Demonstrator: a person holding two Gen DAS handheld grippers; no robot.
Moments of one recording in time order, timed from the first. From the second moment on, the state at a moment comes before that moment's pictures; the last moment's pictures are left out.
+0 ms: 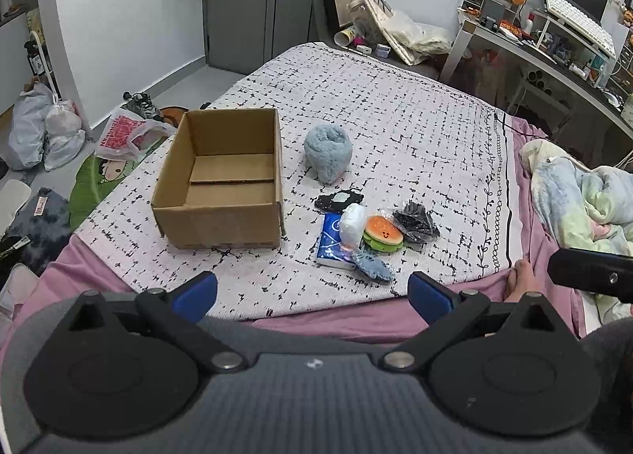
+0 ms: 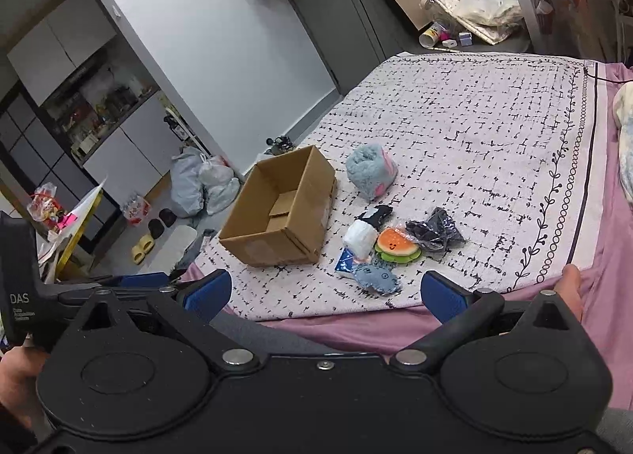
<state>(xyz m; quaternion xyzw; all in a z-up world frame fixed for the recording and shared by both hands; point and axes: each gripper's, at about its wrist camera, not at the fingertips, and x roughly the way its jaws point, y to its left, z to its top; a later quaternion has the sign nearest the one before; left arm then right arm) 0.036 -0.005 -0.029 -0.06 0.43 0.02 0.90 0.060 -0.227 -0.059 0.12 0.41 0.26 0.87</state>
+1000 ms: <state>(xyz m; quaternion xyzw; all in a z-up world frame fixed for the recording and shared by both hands) 0.117 -0.024 -0.078 -0.13 0.45 0.04 0.88 0.165 -0.225 -0.093 0.11 0.44 0.23 0.86</state>
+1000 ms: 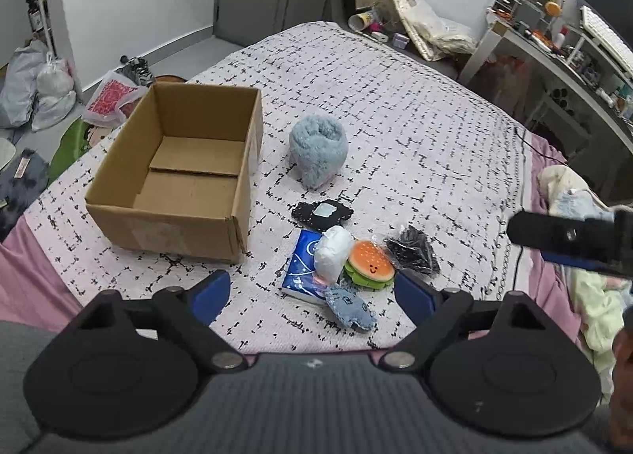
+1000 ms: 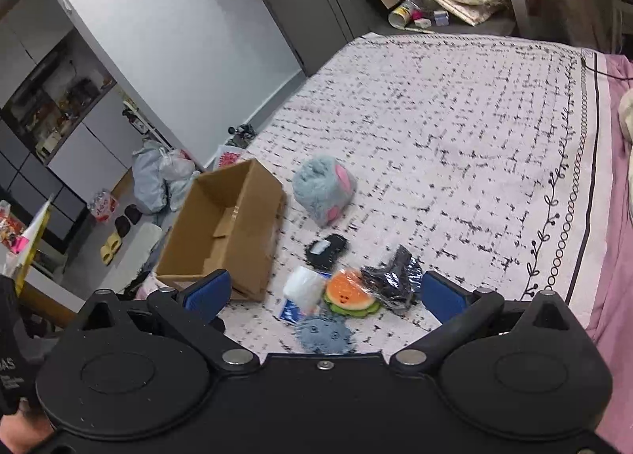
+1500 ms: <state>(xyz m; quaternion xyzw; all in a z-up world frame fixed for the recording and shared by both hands) 0.149 -0.040 -0.139 -0.17 0.49 0.09 0.85 0.187 -0.244 -0.126 0.14 0.44 0.22 0.86</state>
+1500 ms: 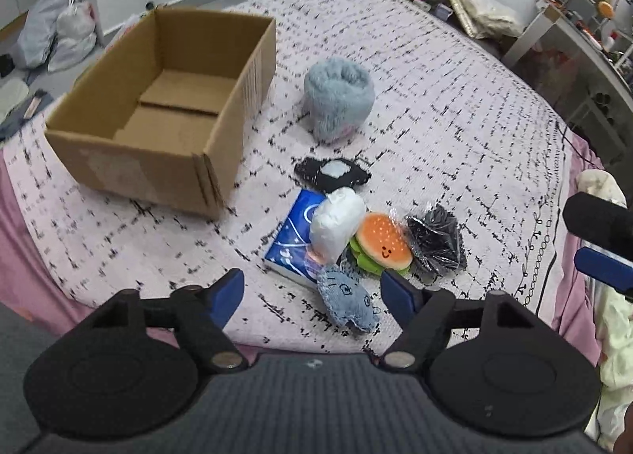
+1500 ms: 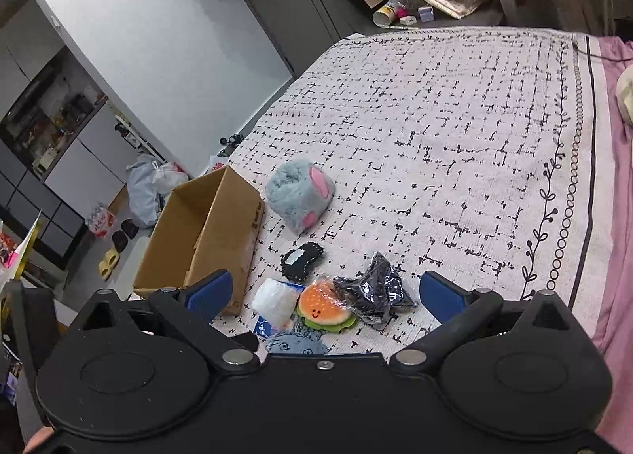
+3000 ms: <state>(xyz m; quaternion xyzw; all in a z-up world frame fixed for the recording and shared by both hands) 0.168 -0.024 -0.183 -0.30 0.51 0.10 0.80 0.256 -0.211 -0.218 0.12 0.54 0.21 0.81</state>
